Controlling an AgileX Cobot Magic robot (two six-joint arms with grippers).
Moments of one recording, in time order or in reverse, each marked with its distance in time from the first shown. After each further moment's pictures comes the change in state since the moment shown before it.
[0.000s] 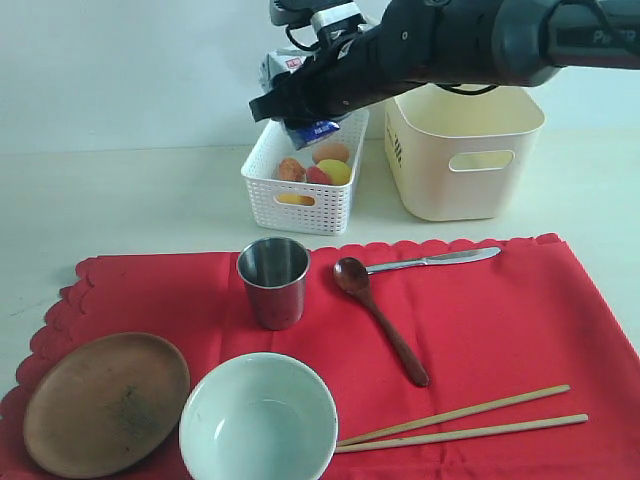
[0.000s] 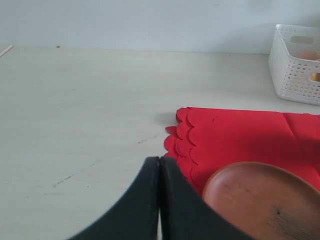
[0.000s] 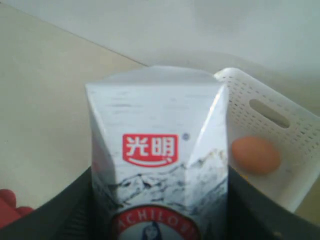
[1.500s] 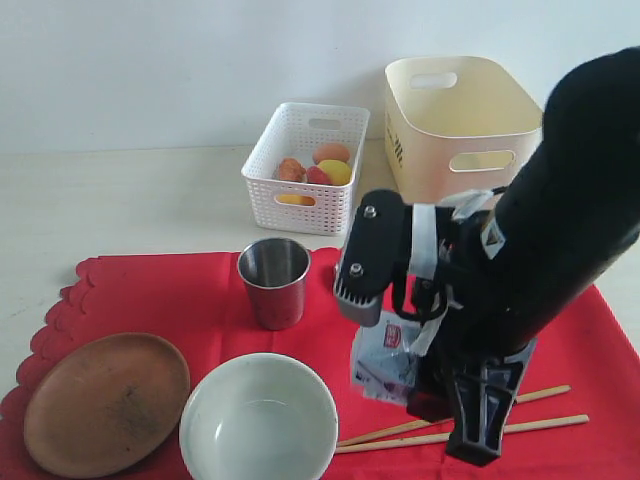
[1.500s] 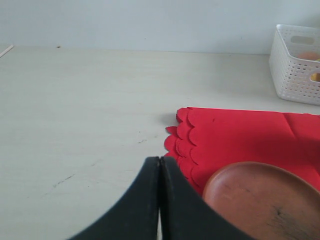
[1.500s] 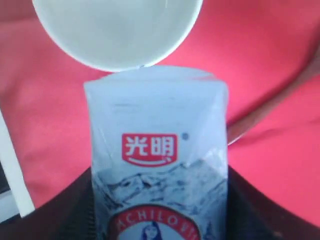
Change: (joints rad) left arm 0.000 0.000 0.000 0.000 0.000 0.000; right arm 0.221 -0.680 0.741 -0.175 0.644 -0.325
